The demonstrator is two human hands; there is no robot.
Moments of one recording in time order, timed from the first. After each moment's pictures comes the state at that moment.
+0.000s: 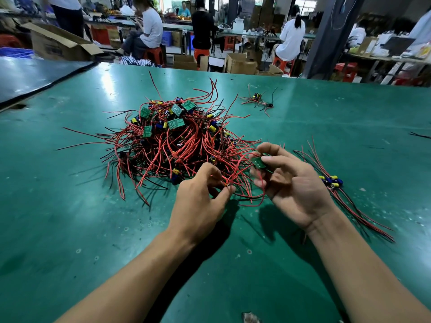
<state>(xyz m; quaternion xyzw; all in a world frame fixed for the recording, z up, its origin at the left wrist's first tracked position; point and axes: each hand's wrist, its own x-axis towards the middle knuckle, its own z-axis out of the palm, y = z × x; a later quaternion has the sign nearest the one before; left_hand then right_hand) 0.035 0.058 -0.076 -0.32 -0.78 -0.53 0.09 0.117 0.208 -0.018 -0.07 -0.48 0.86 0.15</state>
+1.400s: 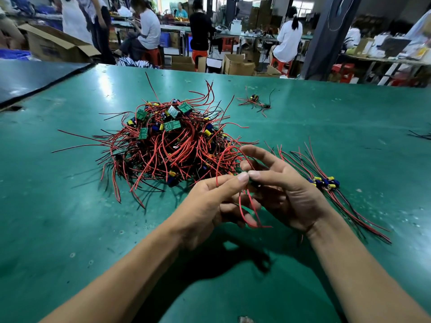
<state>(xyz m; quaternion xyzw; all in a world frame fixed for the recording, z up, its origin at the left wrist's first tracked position) 0.053 0.060 -0.039 -0.27 -0.50 -0.72 -0.40 0.121 0.212 -0.021 -0.03 -0.53 0.85 0.06</state>
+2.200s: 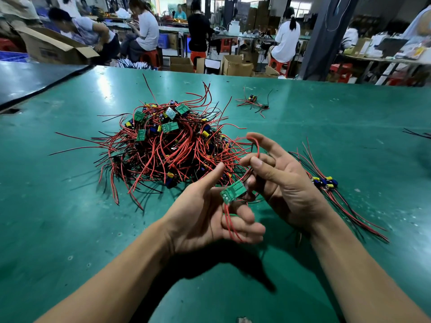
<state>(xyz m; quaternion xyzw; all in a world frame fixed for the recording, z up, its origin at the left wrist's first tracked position) 0.044 0.054 -0.037 -0.18 -0.36 -0.69 -0.61 0.118 0.209 -0.016 0.02 -0.53 0.83 0.15</state>
